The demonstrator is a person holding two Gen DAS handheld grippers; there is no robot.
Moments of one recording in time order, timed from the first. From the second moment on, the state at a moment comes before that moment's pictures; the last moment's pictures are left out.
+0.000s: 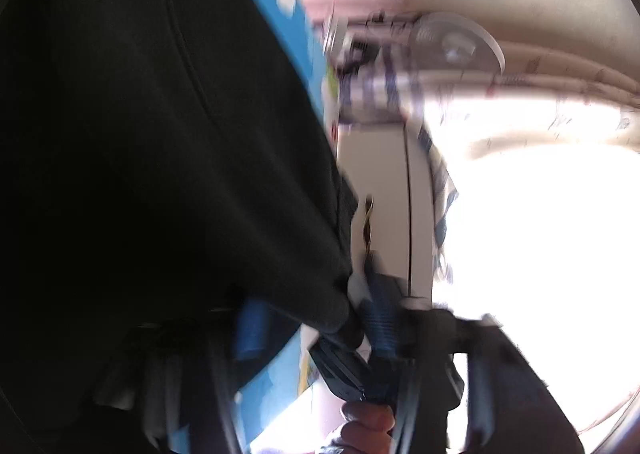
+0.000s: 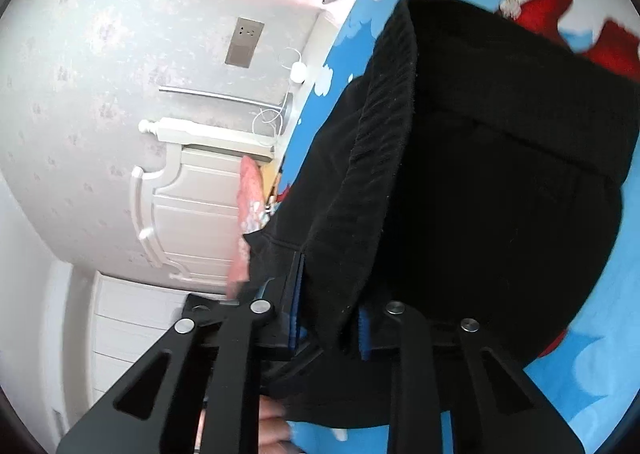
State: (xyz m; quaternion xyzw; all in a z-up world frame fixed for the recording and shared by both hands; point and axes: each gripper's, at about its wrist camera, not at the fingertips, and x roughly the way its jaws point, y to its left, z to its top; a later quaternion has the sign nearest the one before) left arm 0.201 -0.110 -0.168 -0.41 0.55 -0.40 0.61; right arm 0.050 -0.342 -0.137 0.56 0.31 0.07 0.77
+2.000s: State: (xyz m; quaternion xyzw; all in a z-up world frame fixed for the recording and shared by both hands) left arm 0.112 0.152 -0.166 -0.43 0.47 -0.15 0.75; right arm 0.017 -0.413 -0.124 0.43 0.38 -0.01 0.82
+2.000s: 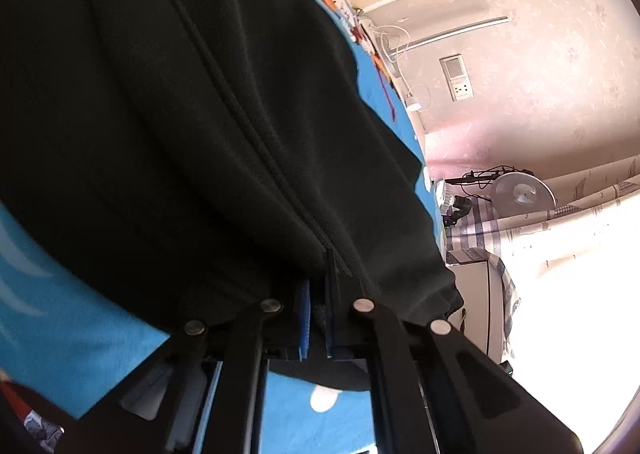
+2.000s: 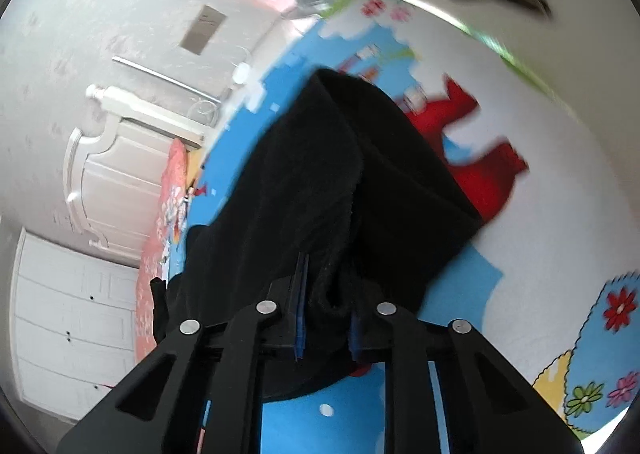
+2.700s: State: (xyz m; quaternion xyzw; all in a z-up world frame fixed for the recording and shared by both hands) left arm 0.089 0.201 -0.102 -0.20 0.41 0.01 0.89; right arm 0.023 -0.410 -0.136 0.32 0.41 -0.11 0.85
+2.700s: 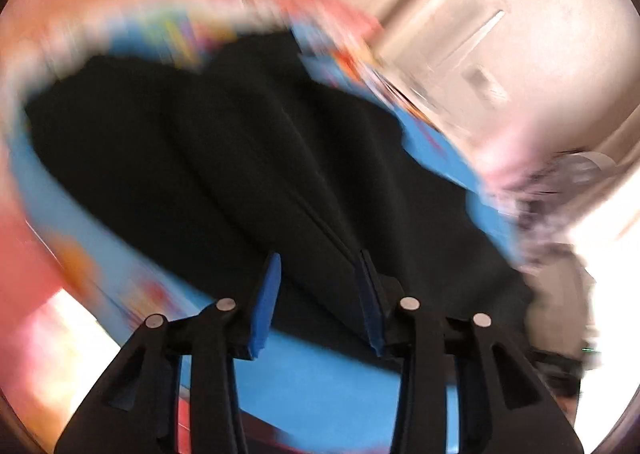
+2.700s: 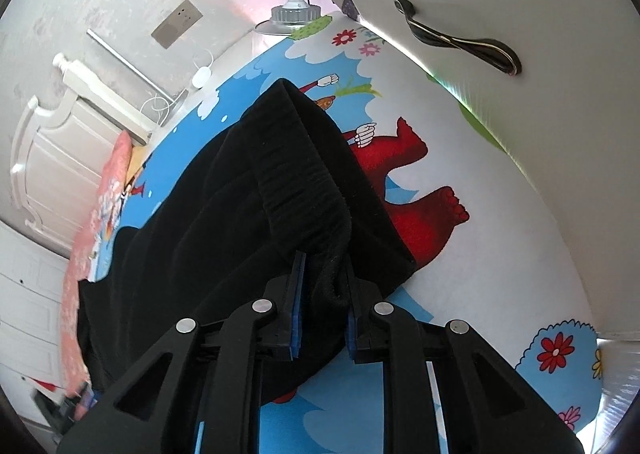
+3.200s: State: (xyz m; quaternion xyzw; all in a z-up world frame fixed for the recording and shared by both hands) left arm 0.199 0.258 -0.082 0.00 0.40 0.13 0.91; right arm 0.025 -0.411 -0.135 0.32 0.42 -0.10 0.84
